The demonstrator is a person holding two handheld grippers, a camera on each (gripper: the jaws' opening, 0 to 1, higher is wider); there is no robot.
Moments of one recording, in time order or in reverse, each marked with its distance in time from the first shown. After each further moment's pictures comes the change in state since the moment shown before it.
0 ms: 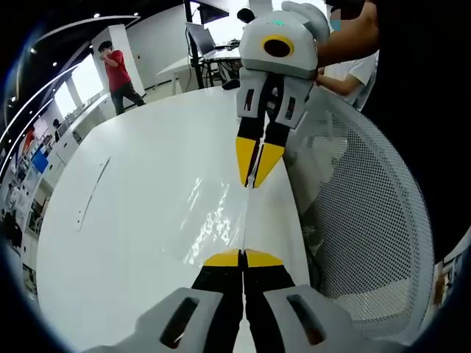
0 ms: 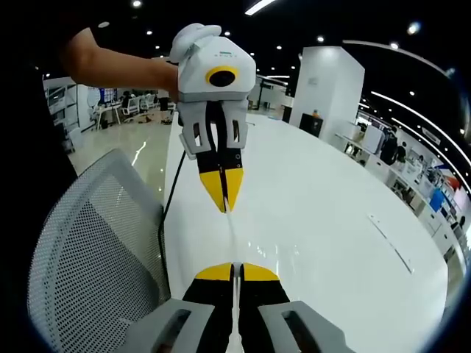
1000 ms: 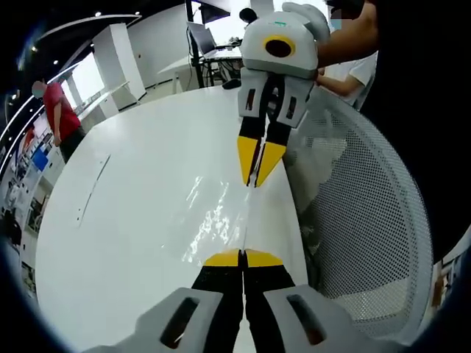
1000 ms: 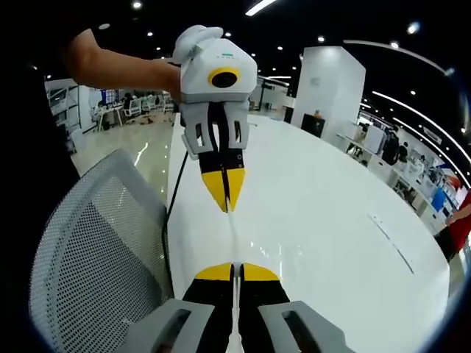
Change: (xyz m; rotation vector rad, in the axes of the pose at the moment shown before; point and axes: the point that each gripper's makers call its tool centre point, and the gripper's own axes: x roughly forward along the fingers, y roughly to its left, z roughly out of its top) left arm -0.002 -0.001 -0.003 -0.007 0.001 0.002; right arm 0.002 0.003 0.000 -0.004 -0.004 0.015
